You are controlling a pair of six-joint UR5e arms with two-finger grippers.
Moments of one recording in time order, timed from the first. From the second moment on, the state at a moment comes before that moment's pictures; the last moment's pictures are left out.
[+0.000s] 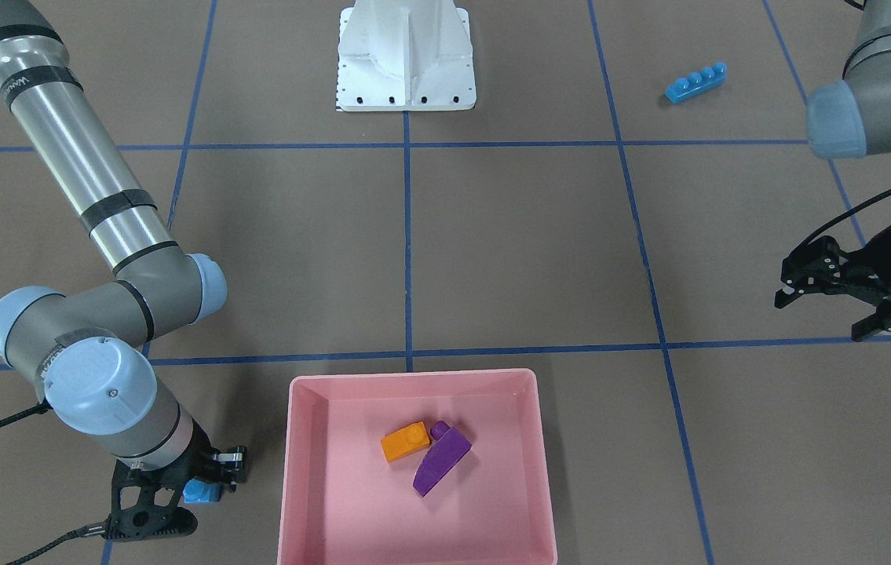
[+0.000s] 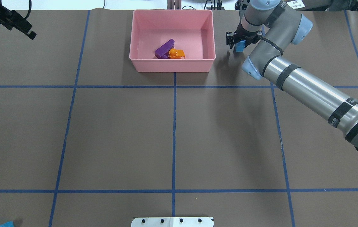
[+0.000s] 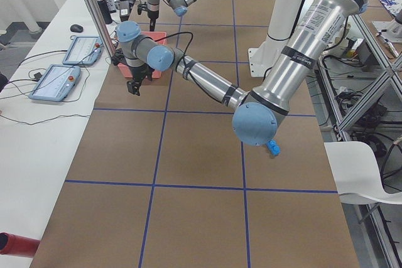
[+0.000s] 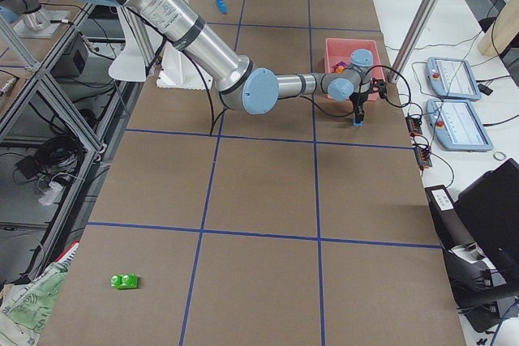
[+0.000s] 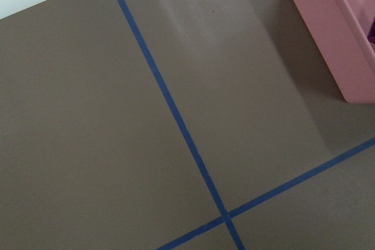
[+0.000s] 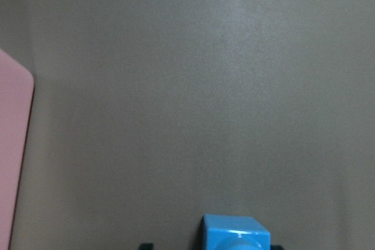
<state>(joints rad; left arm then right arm) -1.24 -2.07 -1.59 -1.55 -2.37 -0.11 0.93 -0.64 0.73 -0.98 2.00 0.85</state>
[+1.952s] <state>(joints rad) -1.31 -1.57 -2.00 -1.56 -2.37 -0.13 0.87 -0.43 0.98 -1.40 1.88 1.30</state>
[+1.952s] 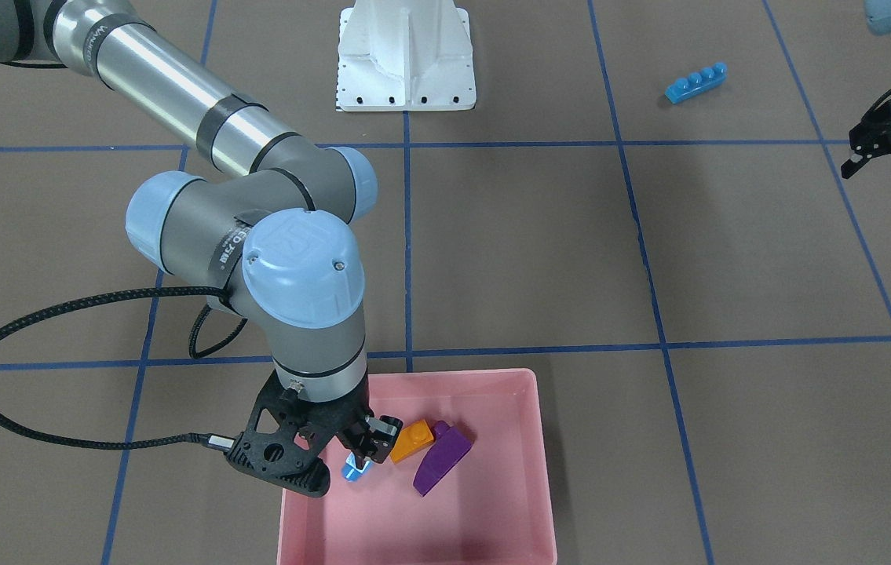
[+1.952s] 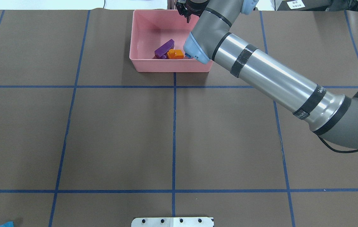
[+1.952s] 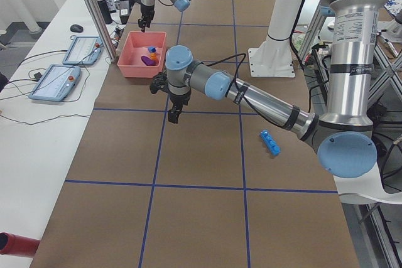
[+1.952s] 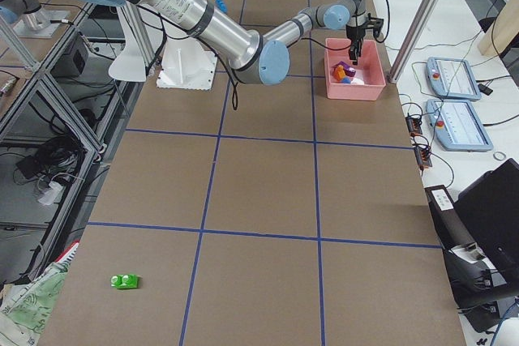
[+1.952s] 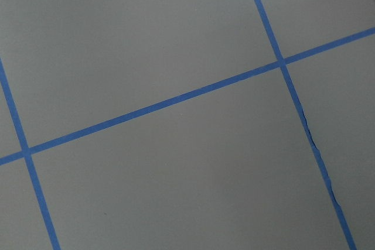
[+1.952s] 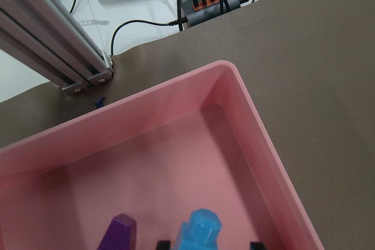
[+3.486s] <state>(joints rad) -0.70 -1.06 -2.10 -2.22 -2.09 -0.35 1.03 -1.15 1.92 -1.78 2.06 0.81</state>
